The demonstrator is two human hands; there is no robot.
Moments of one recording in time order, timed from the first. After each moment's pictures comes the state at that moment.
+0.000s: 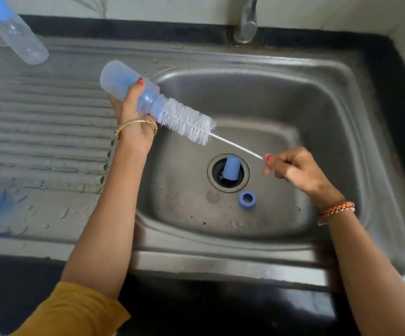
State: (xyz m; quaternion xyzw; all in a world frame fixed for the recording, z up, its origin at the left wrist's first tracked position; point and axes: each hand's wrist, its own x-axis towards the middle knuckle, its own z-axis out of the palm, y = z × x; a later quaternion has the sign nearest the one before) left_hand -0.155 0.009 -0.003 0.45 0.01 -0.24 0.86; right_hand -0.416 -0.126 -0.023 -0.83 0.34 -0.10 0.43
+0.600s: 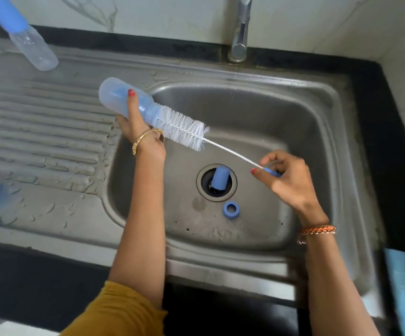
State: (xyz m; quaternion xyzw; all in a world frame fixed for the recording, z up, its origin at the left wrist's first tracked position) left_hand -0.201 -0.025 0.006 0.44 0.13 -0.11 0.88; right_hand -0.429 -0.133 -0.009 -0.80 0.40 -0.17 0.42
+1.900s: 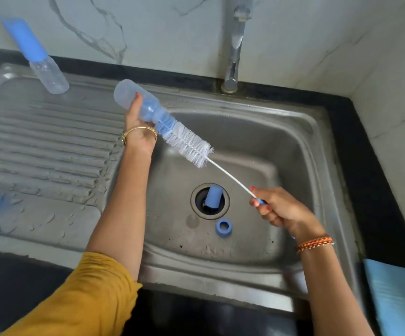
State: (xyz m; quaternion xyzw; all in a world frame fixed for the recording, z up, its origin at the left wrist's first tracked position) left_hand -0.155 -0.032 0.012 0.39 0.02 -0.24 0.89; right_hand -0.437 -0.131 0.015 -0.64 0.43 0.08 0.63
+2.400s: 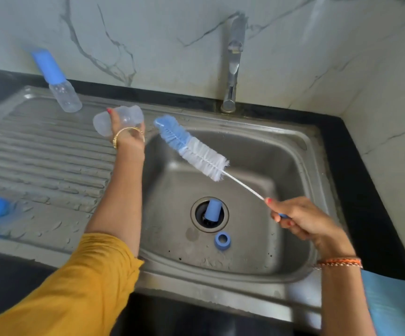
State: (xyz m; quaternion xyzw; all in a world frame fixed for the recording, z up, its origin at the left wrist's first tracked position) left_hand -0.124 -0.022 0.030 0.40 0.14 -0.12 0.90; right_hand -0.470 -0.139 0.047 -0.69 0.43 0.01 0.58
